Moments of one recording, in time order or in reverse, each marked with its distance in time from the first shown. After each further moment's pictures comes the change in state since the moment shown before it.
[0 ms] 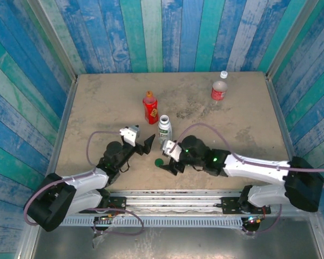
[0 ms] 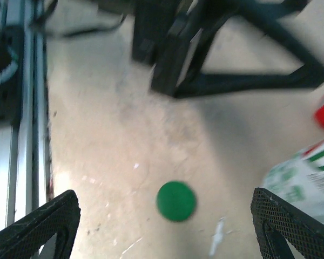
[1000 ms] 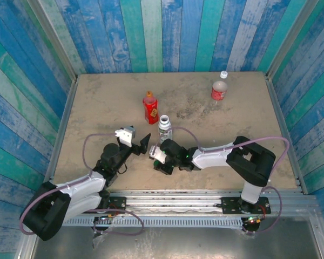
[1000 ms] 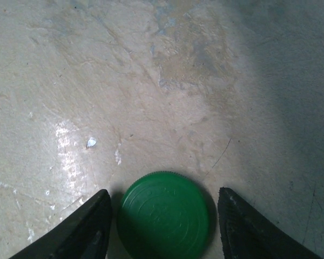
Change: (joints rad) left arm 0.021 -0.099 -0.028 -0.070 -0.053 -0.008; right arm -0.002 0.488 0.158 0.061 0.032 0.027
